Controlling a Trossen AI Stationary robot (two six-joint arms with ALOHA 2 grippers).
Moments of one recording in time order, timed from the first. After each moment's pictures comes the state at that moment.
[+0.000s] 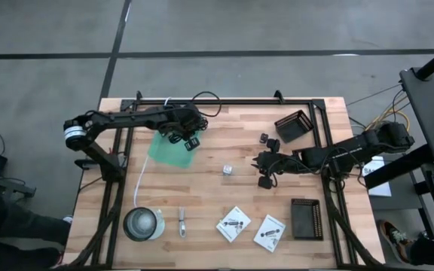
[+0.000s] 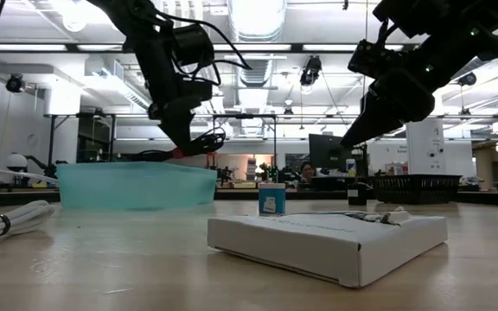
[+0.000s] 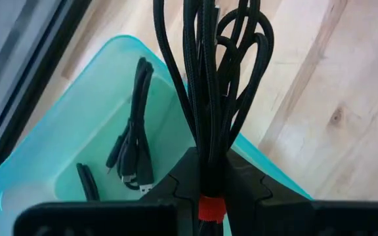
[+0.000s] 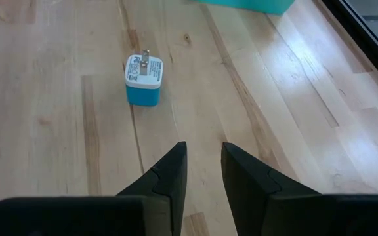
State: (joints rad) left arm 0.39 1.54 1.11 -0.65 -0.18 -0.05; right arm 0.12 1.29 0.57 -0.04 0.39 0.17
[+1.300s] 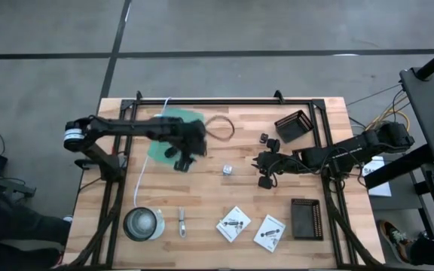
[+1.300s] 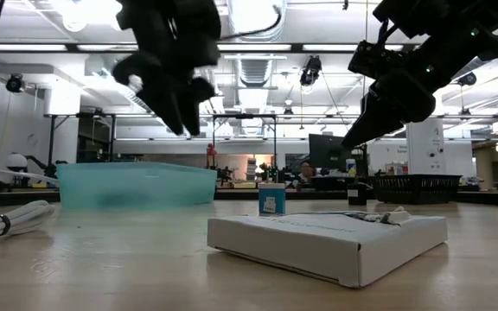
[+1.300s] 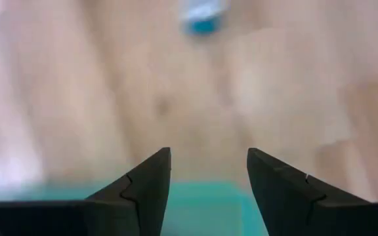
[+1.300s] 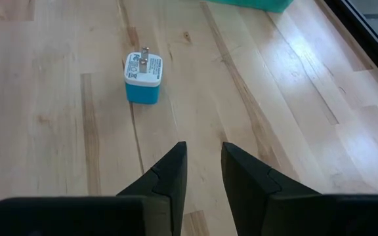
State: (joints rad) left arm 0.17 1.54 1.18 -0.78 0.10 0.50; right arm 0.12 1.29 0.57 -0.05 0.39 0.18
